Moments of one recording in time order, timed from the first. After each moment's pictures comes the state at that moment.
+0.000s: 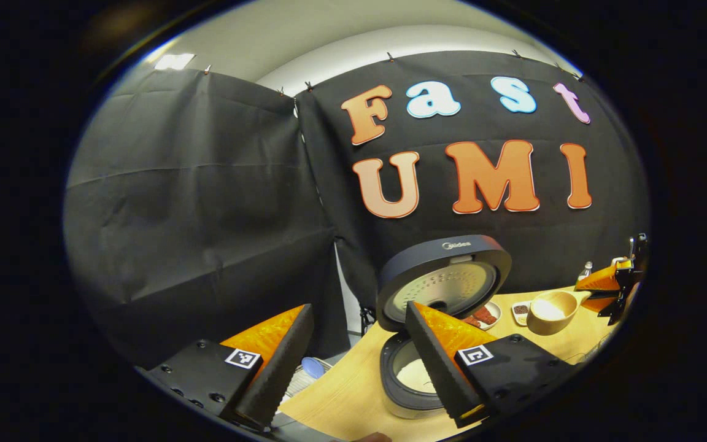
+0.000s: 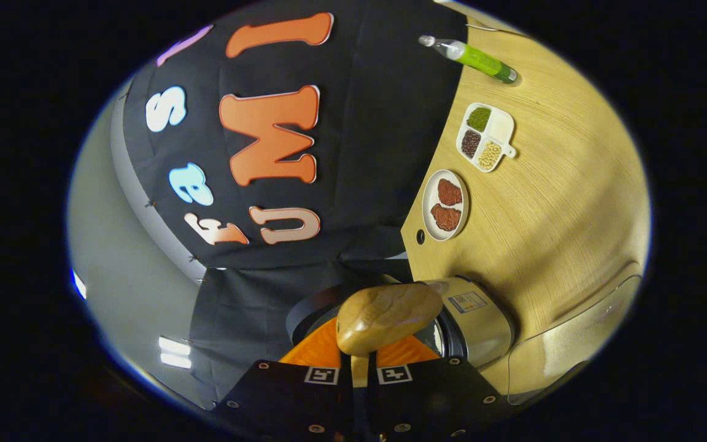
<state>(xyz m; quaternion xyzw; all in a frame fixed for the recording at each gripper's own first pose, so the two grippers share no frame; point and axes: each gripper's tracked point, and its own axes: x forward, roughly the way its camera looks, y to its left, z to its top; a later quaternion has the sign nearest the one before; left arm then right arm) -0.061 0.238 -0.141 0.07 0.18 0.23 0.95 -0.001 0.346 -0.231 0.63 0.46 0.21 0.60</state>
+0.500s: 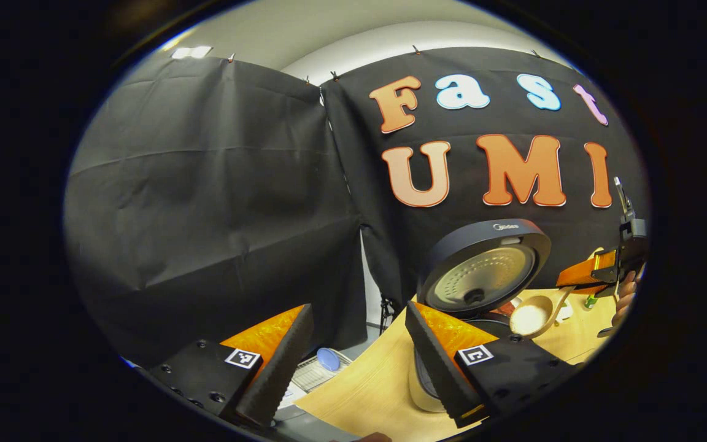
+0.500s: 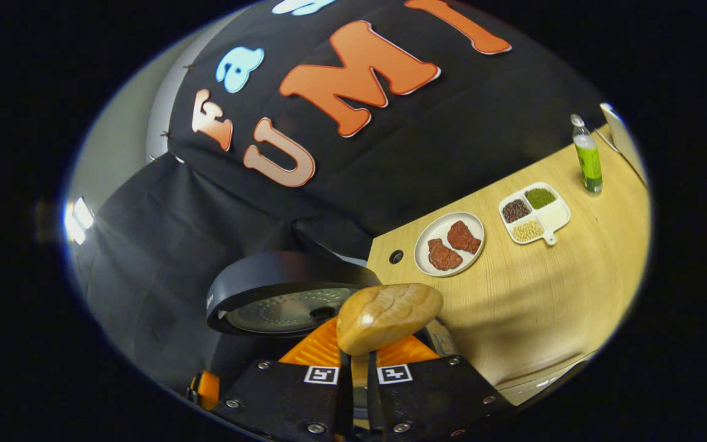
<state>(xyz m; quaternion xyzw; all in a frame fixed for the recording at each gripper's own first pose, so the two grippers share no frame) -0.088 0.282 -0.160 0.06 0.20 0.28 0.94 0.013 0.432 -0.217 0.35 0.42 0.26 0.79</state>
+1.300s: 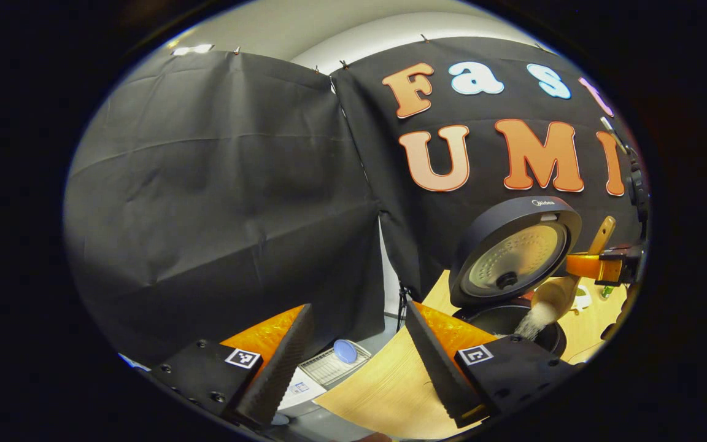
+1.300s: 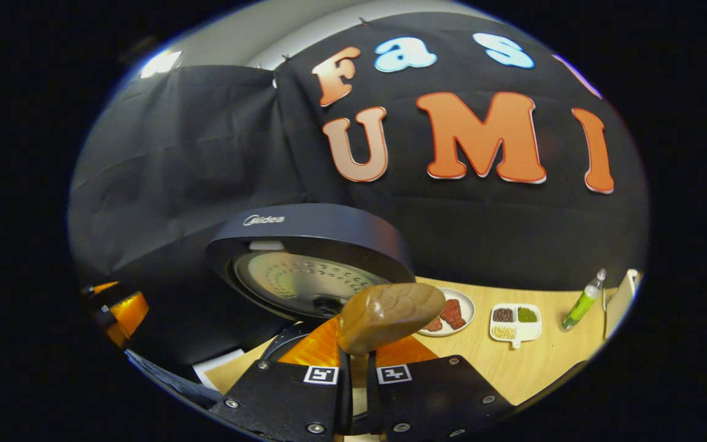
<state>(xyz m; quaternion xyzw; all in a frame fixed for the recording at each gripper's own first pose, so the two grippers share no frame) -0.098 0.315 -0.184 0.06 0.22 0.30 0.93 -0.011 0.485 -0.185 0.07 0.25 0.36 0.90</state>
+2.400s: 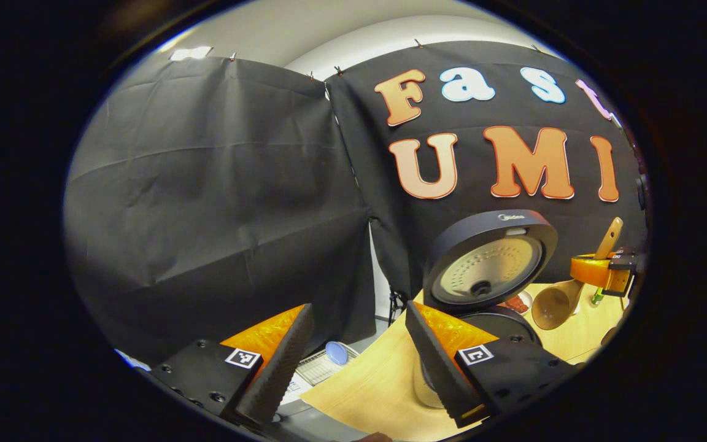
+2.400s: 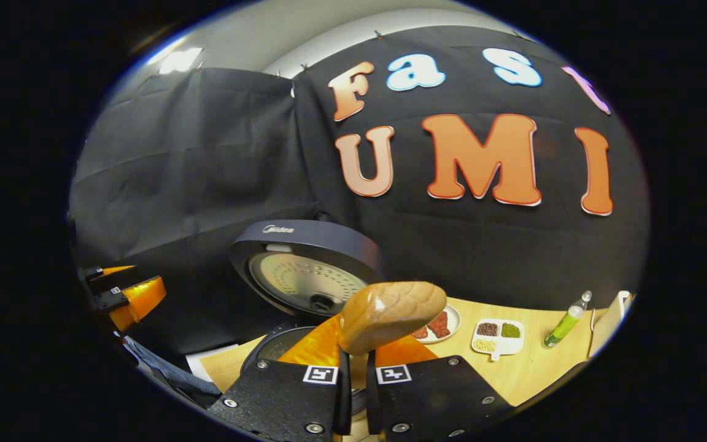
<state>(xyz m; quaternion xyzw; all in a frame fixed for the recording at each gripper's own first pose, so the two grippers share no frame) -0.087 0.257 -0.166 0.06 0.20 0.29 0.93 -0.013 0.402 -0.172 0.10 0.24 0.36 0.90</state>
